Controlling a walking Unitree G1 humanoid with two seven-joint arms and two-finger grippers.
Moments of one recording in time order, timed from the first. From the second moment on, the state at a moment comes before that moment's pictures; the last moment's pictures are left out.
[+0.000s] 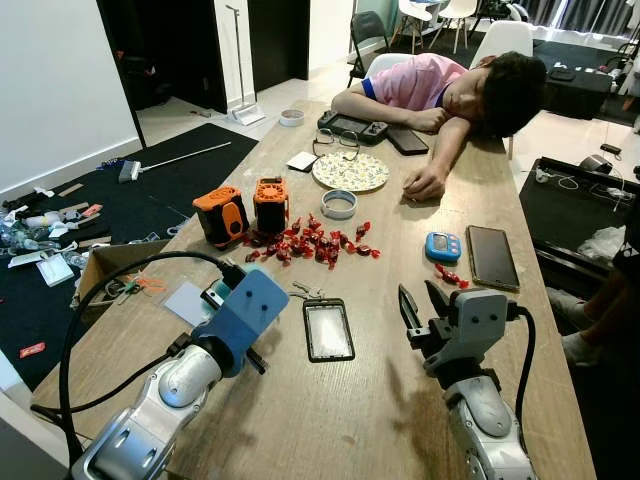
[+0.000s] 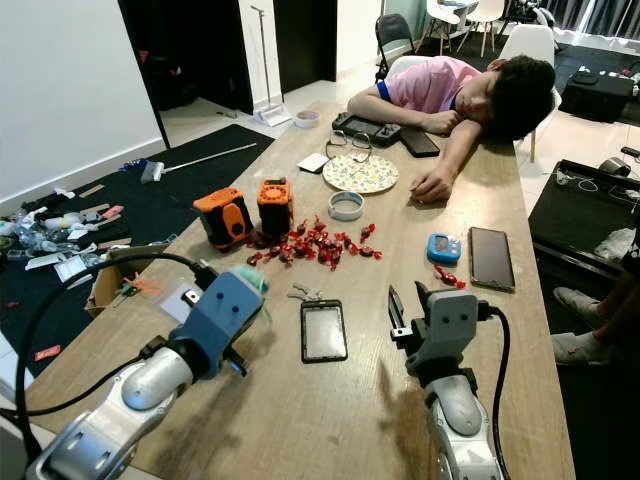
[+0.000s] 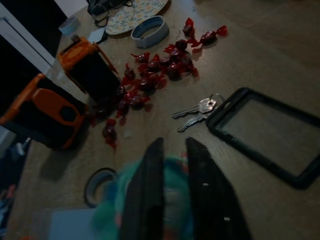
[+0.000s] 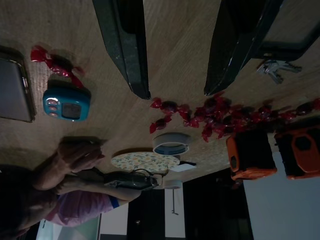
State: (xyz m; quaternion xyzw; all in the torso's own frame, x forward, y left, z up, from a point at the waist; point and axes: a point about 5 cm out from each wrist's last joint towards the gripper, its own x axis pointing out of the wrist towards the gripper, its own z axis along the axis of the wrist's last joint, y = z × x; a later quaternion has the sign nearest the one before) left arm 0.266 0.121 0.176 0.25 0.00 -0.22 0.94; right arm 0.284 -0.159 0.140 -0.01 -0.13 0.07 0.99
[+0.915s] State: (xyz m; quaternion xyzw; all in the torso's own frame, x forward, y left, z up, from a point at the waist) left arm 0.282 0.084 0.178 0.30 -0.02 -0.26 0.92; right arm 0.286 -0.157 0.134 -0.01 -0.11 0.07 0.99
